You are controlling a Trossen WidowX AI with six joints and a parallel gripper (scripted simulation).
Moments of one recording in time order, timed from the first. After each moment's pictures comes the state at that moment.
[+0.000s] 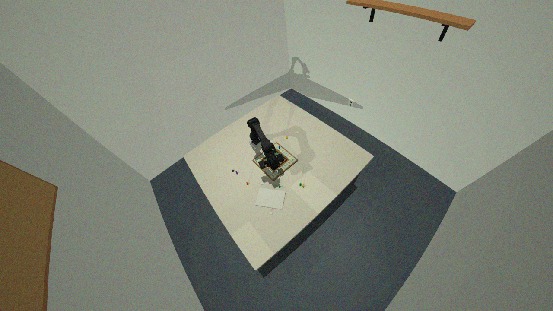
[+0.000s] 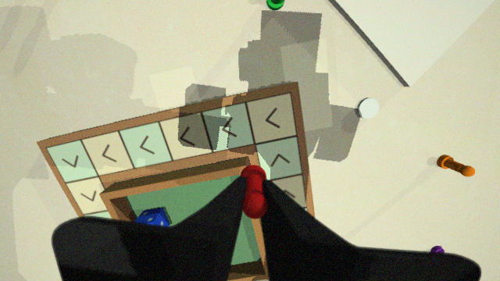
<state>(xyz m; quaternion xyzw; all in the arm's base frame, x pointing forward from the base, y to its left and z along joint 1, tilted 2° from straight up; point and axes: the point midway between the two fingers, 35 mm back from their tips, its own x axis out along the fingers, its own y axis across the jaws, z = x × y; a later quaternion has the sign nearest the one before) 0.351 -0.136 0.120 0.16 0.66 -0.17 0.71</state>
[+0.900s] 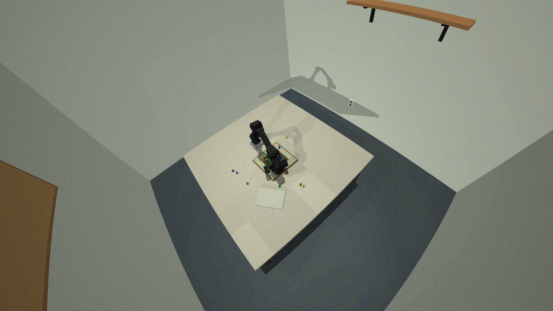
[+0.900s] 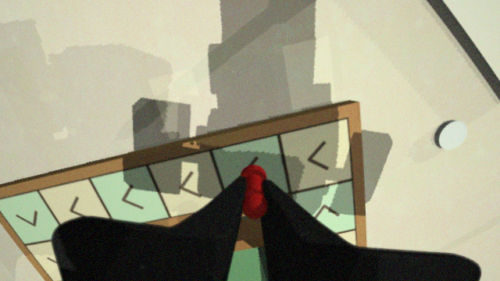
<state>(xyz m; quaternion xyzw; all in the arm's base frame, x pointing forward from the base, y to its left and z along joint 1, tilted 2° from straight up) 0.375 -0.121 0.050 0.17 0.66 -0.18 0.71</state>
